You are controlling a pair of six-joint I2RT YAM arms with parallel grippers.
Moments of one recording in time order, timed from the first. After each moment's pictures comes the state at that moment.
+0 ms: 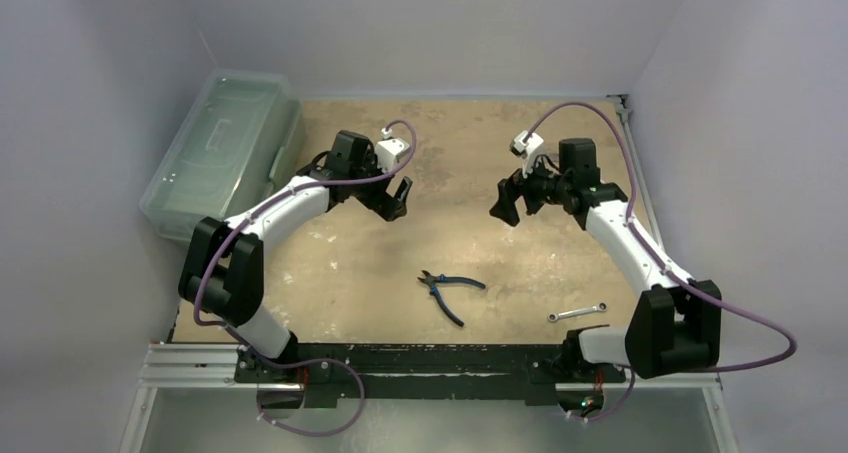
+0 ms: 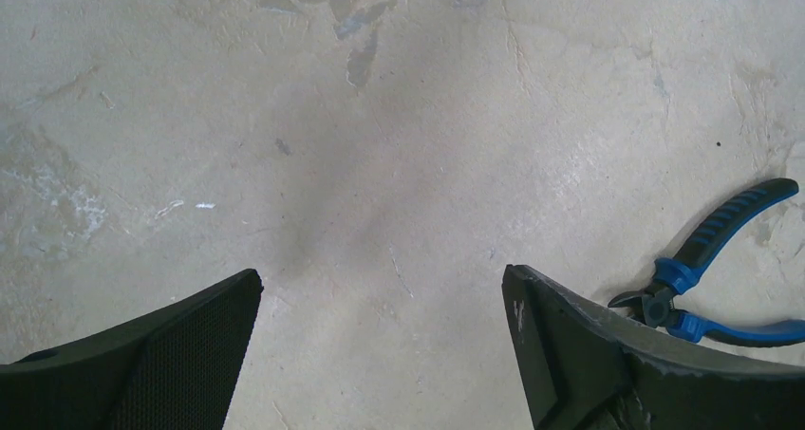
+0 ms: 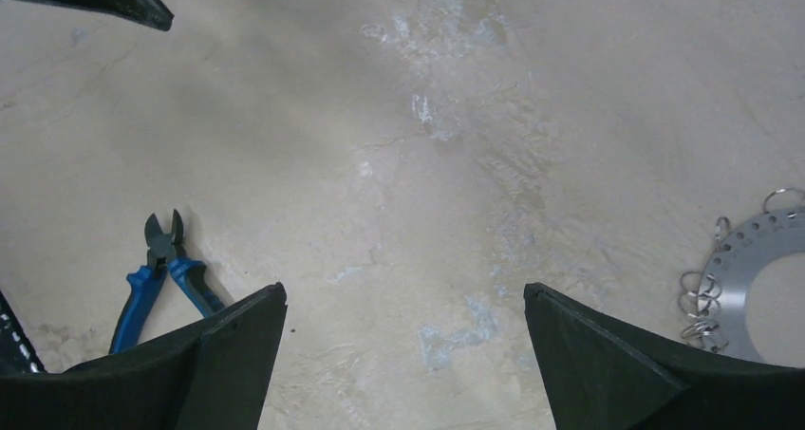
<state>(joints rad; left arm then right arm) -0.42 1.61 1.13 -0.35 0.34 0.17 0.15 1.30 0.93 -0.37 -0.61 -0.33</state>
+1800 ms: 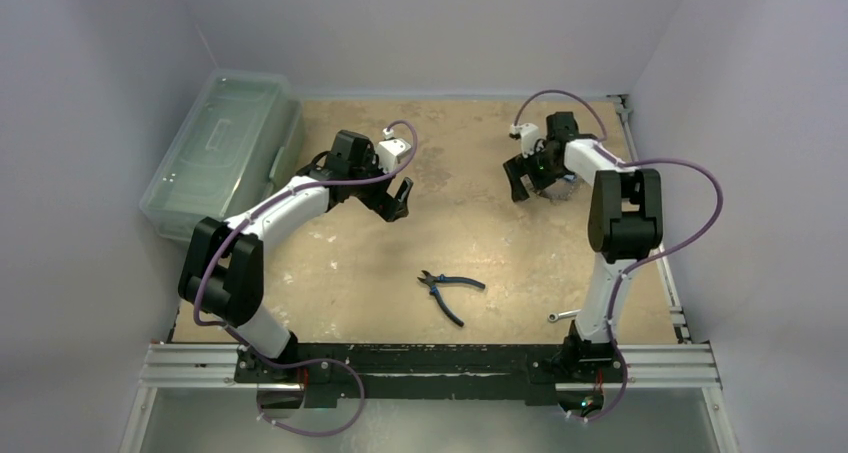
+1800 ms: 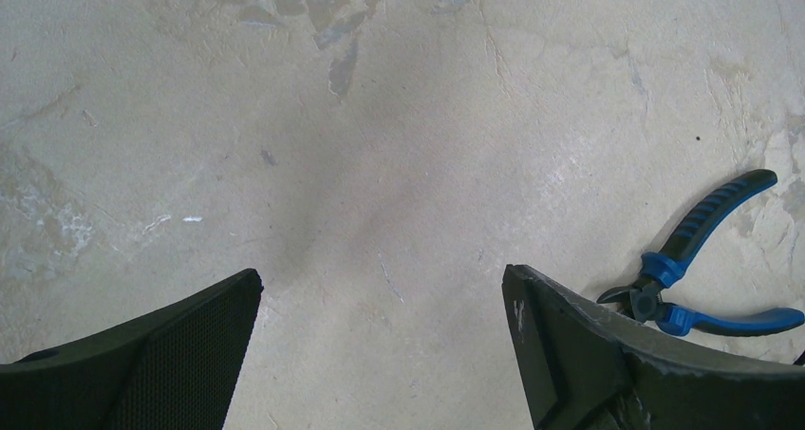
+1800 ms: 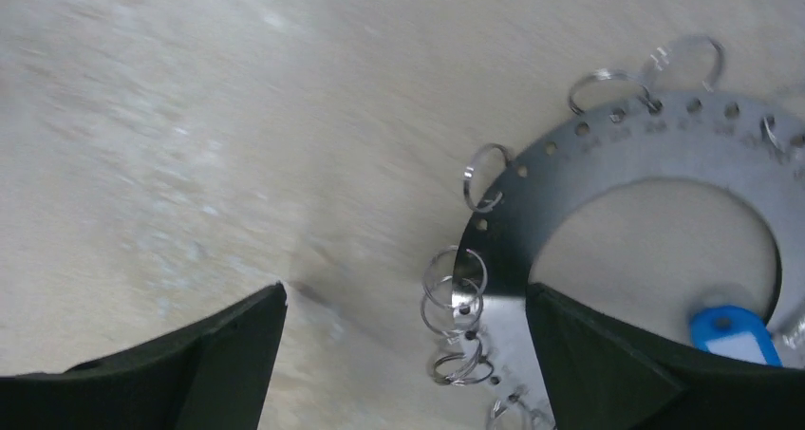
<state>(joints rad) -0.42 1.61 1.13 -0.34 0.38 0.19 0.01 2.04 1.47 -0.60 -0.31 -0.48</state>
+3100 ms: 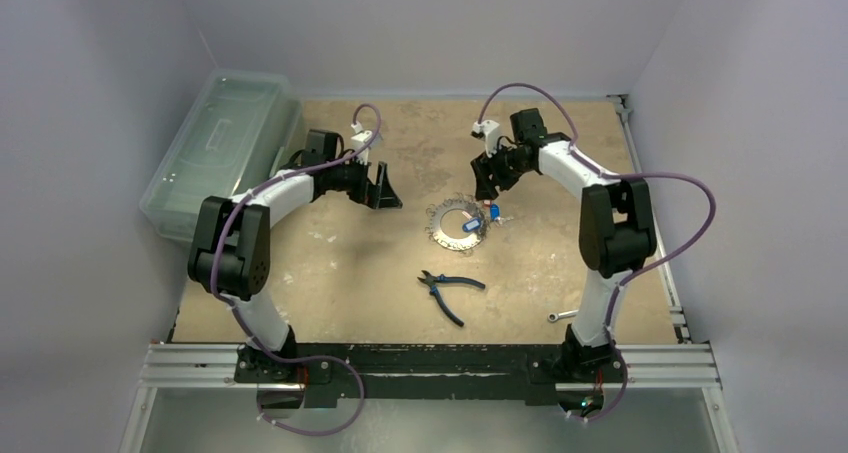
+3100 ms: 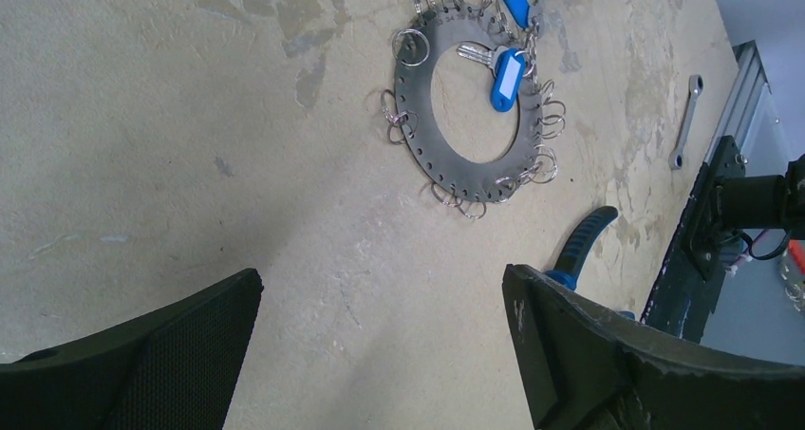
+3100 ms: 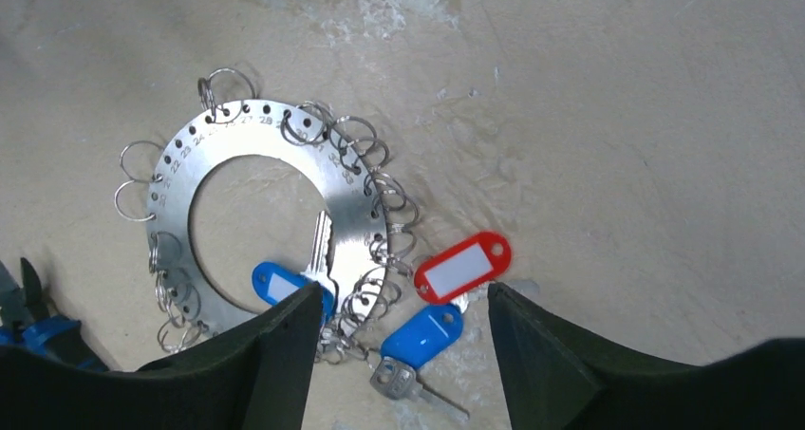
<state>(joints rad) -0.21 1.75 1.10 -0.17 0.80 -0.02 0.23 1.91 1.42 -0.57 -0.49 -0.40</state>
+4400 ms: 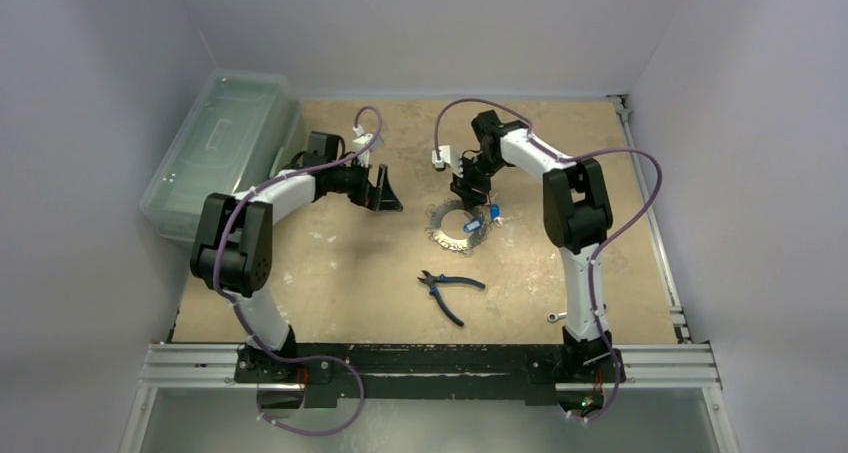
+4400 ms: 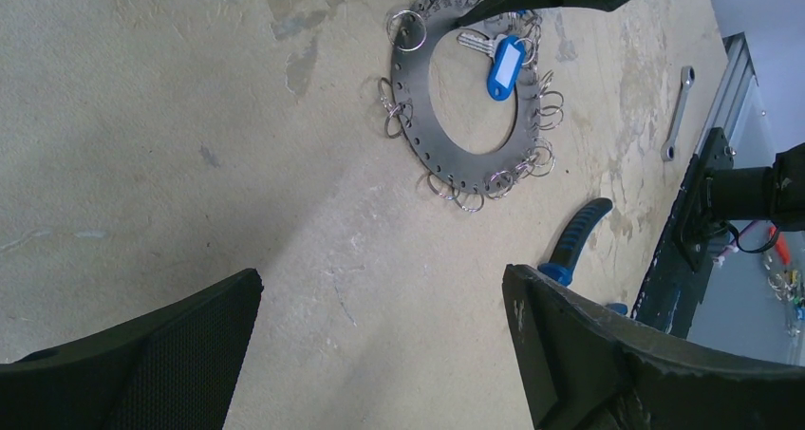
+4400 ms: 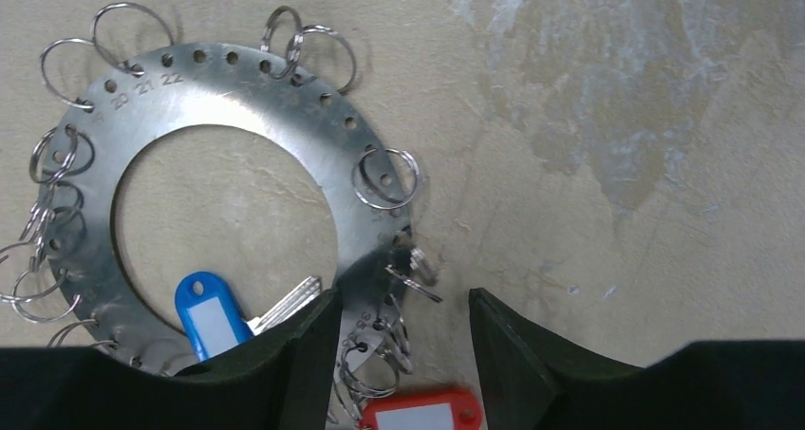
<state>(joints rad) -0.21 1.78 1.10 -0.18 0.83 -0.02 0.35 2.23 1.77 -0.90 -0.52 -1.12</state>
